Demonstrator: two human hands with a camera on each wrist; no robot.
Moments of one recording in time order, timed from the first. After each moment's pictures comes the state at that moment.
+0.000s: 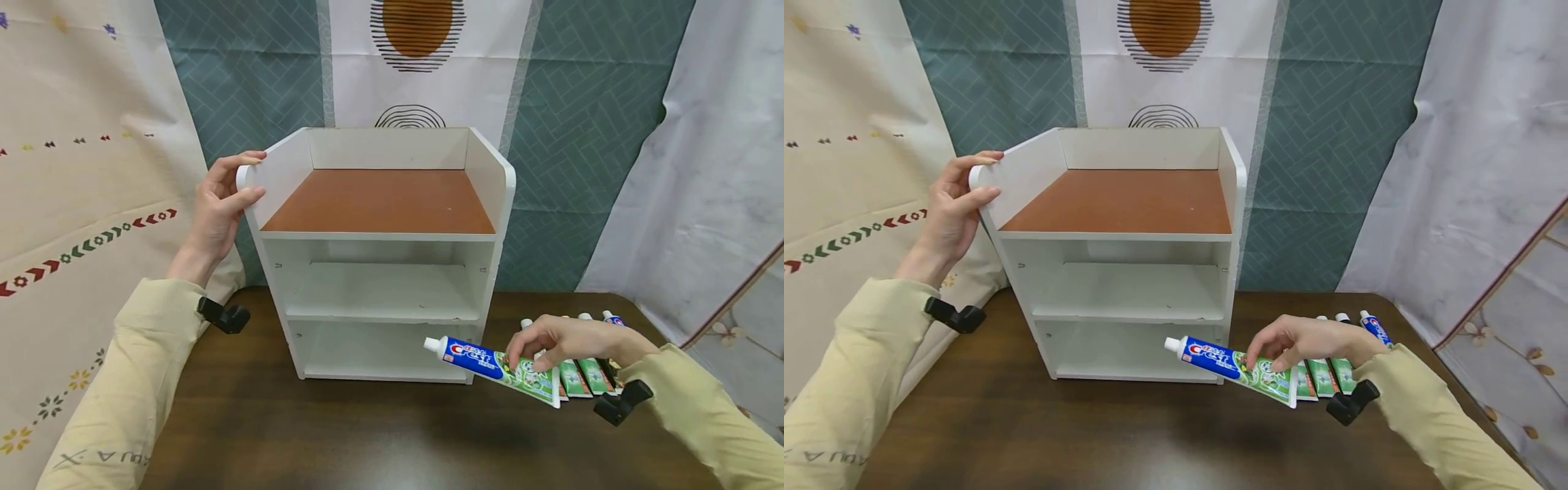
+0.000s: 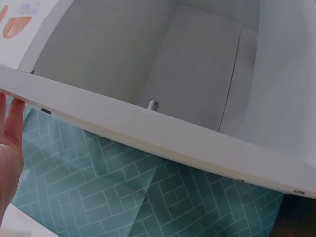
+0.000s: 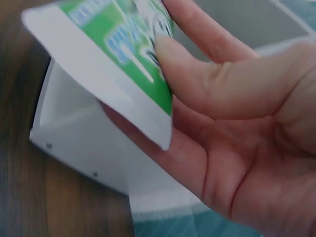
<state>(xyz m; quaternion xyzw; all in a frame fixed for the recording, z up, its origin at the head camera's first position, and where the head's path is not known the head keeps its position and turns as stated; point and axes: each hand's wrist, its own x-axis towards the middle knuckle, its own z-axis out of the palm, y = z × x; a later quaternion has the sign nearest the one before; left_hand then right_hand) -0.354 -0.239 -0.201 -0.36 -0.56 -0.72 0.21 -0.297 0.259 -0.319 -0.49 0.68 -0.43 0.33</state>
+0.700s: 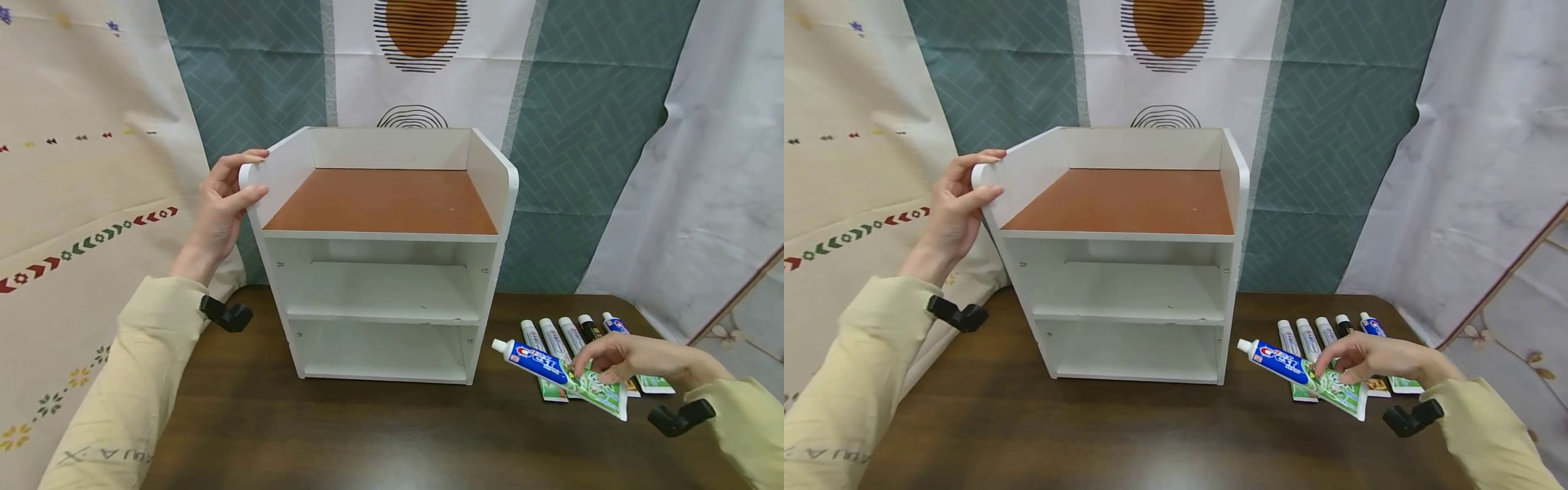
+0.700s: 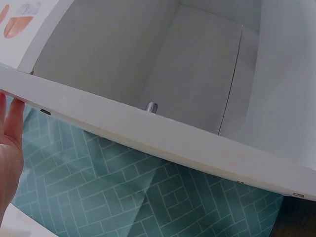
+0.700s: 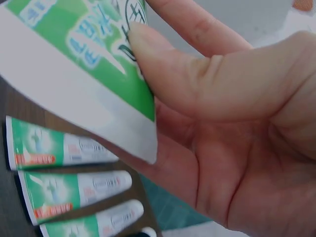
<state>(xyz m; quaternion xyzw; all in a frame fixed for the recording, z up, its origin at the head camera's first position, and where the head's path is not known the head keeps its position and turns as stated) -0.355 -0.238 -0.203 -0.36 -0.55 -0.73 0.20 -0.291 0.358 -0.353 -0.40 0.70 -0.48 0.35</state>
